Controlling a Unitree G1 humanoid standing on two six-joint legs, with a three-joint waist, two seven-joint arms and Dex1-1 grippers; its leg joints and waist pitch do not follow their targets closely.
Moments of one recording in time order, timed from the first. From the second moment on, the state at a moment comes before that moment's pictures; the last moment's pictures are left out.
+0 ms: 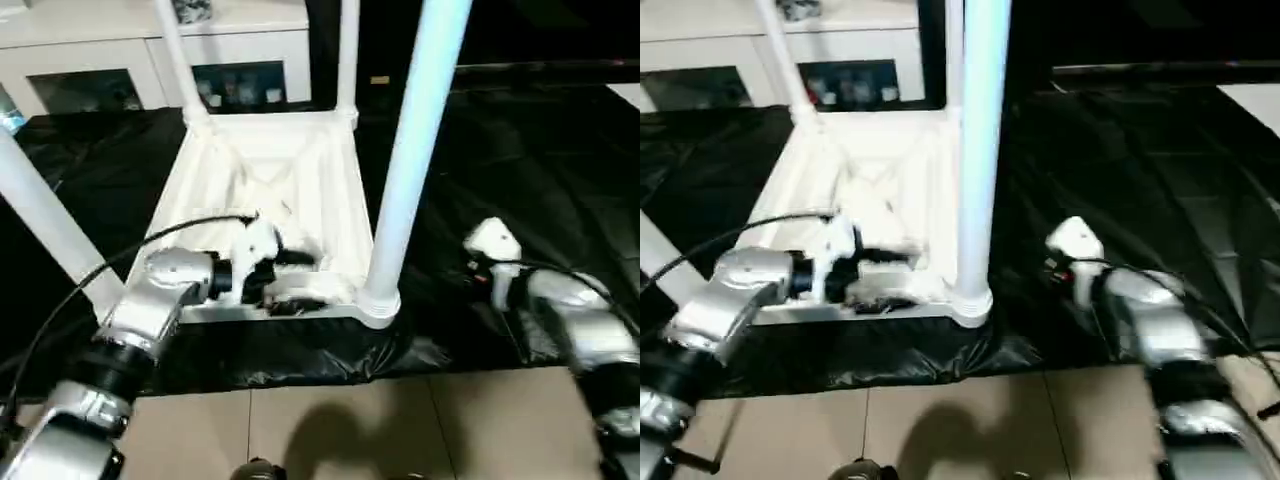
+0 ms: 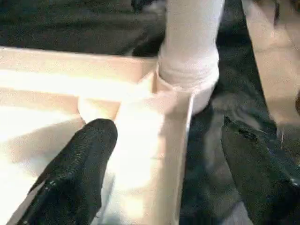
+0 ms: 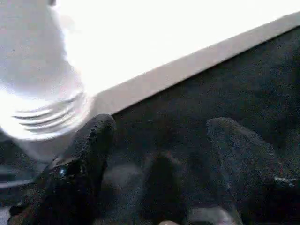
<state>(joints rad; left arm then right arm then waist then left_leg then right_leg) -0.57 0.45 -0.32 0.48 -0.15 0.05 -1.16 -0.43 -0.52 0.06 0.53 0.14 0.03 1.06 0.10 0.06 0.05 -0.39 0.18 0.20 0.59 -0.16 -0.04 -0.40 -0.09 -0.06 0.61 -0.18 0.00</state>
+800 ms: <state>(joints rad) -0.68 0.36 -0.37 0.77 -0.05 0.01 -1.23 -0.30 -0.63 0.09 0.21 0.20 0.28 1.16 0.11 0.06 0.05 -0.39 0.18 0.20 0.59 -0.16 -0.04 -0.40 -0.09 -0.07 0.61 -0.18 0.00</state>
